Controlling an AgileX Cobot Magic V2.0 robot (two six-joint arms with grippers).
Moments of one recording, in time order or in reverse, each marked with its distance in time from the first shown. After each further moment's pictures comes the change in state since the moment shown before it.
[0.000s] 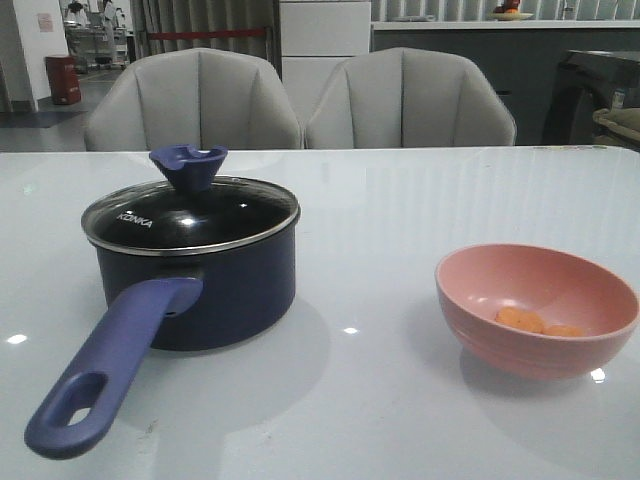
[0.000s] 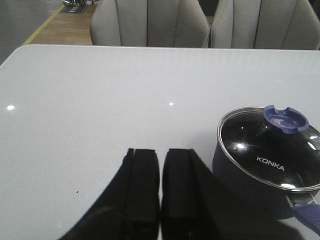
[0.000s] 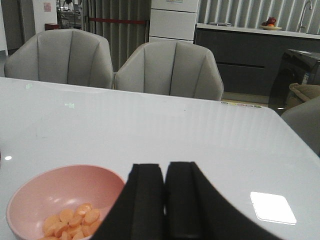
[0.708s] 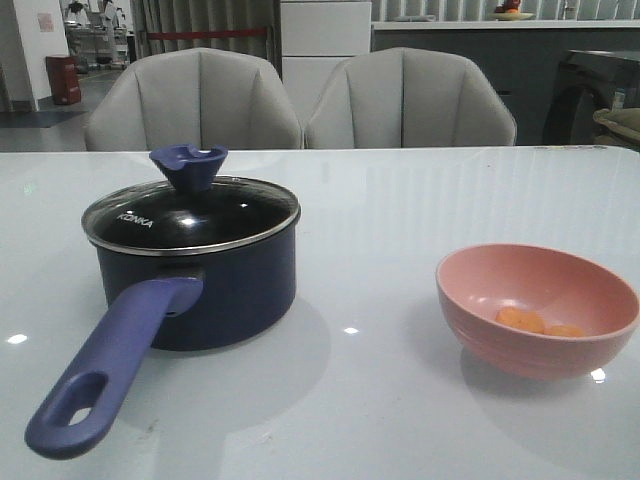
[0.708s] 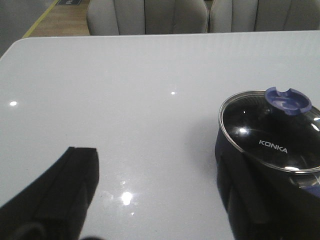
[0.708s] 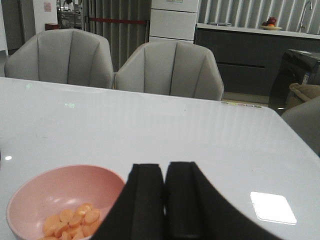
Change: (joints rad) left arm -0.029 0.000 0.000 0.039 0.036 0.000; right arm 0.000 0.000 0.000 0.000 0.000 0.000
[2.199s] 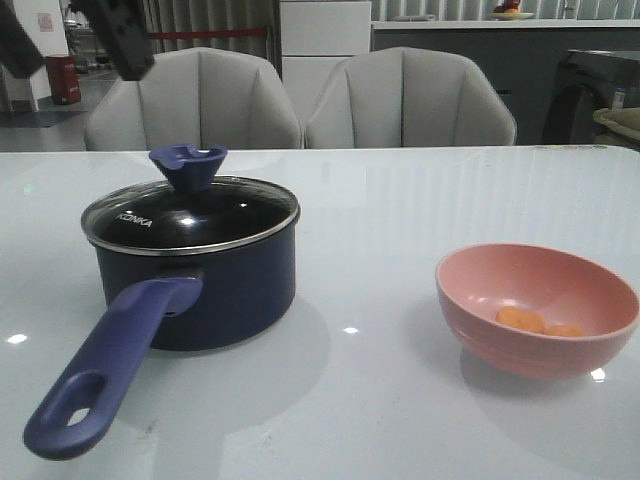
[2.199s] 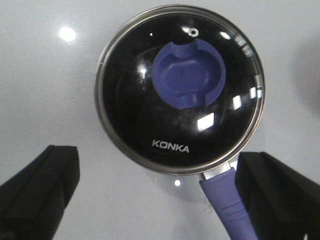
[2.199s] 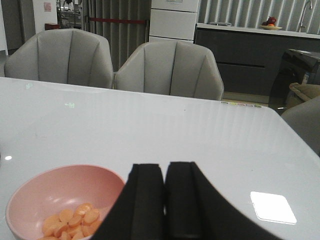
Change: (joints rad) left arm -0.300 1.165 -0.951 -0.115 0.545 0.055; right arm 0.000 0.000 0.000 0.000 0.000 0.000
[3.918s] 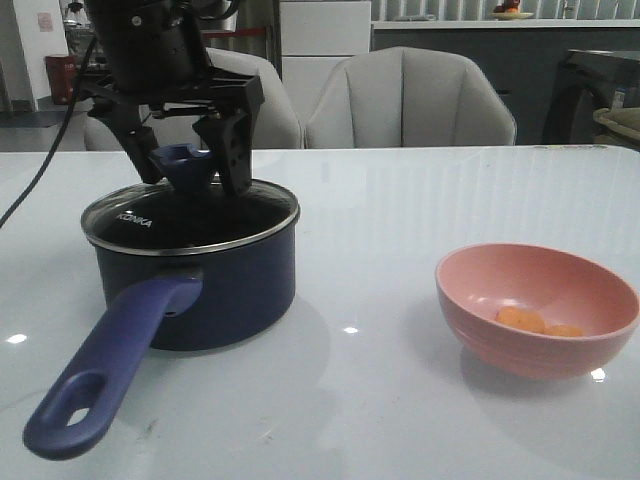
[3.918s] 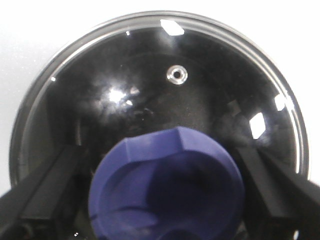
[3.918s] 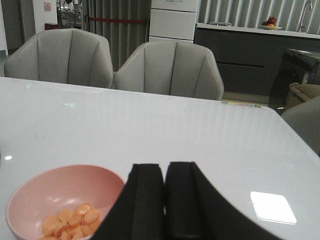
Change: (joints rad) left arm -0.045 0.396 -0.234 -0.001 0.028 0.023; right arm 0.000 0.000 0.000 0.000 0.000 0.000
